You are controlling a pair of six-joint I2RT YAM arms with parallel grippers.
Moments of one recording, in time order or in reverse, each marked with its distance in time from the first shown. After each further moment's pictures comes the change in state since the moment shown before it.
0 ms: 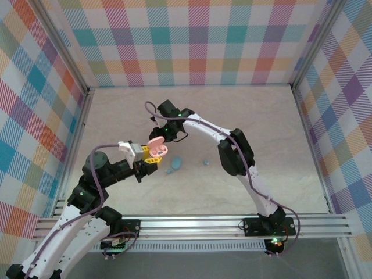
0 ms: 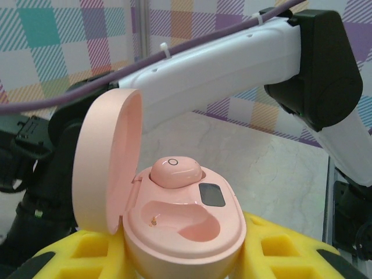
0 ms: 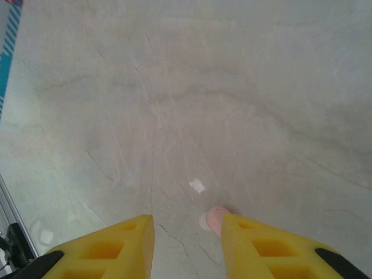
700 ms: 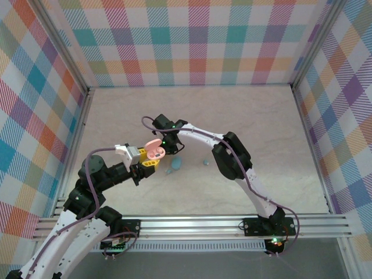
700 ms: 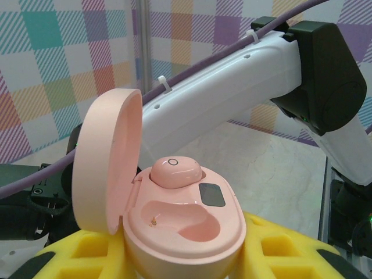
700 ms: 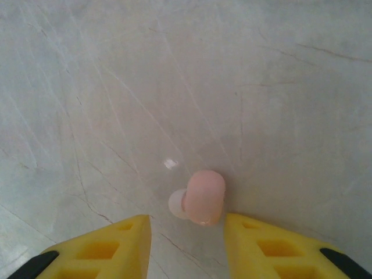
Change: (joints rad) left arm 0.000 -0.050 0.005 -0.055 -0.007 0.000; right arm 0.077 -0.014 -0.138 -0.003 0.179 0.131
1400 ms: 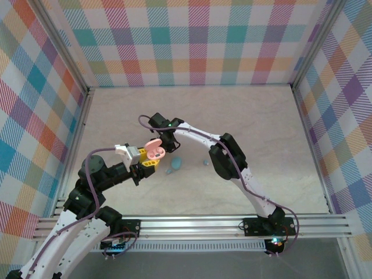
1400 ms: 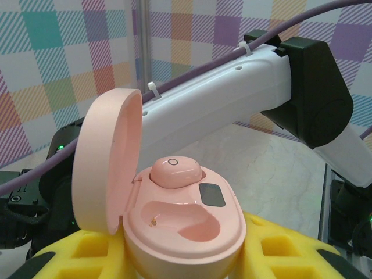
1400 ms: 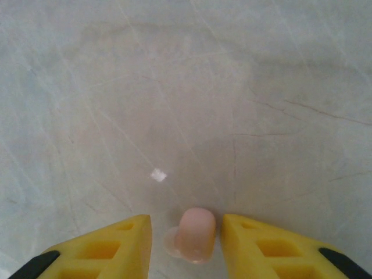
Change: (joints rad) left arm 0.000 -0.001 0.000 0.000 0.000 0.000; right arm 0.011 0.084 0.163 -0.082 0.070 -0.002
